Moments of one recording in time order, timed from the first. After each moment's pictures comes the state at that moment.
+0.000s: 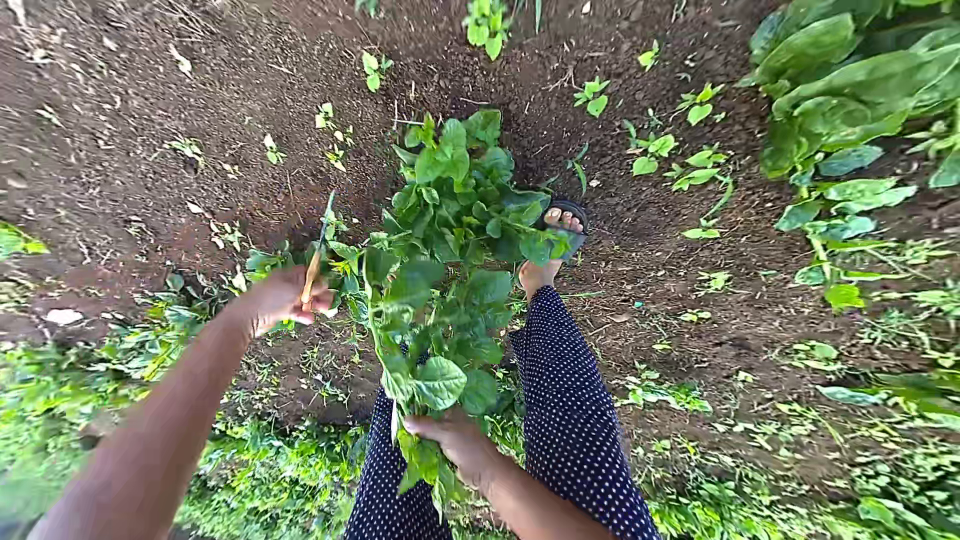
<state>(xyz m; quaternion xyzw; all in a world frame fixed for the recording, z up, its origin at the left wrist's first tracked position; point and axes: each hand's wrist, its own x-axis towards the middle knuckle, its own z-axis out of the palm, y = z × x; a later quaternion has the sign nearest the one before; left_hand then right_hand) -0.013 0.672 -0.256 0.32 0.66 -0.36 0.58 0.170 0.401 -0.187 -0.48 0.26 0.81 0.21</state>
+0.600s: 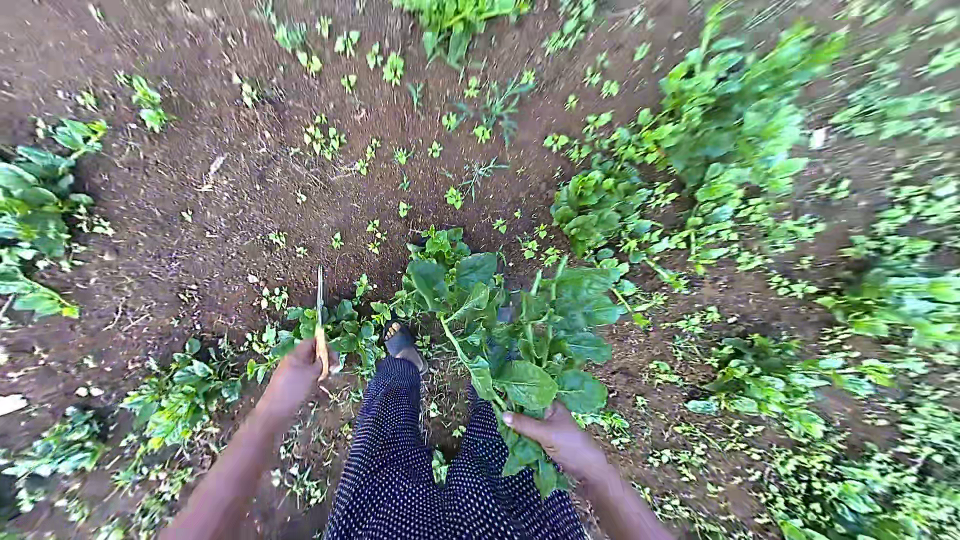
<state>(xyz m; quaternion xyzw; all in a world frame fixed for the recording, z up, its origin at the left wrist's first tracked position) -0.094 0.607 0.019 0.49 0.63 -0.11 0.58 0.217 0.375 0.081 -0.72 -0.04 0.62 0.31</state>
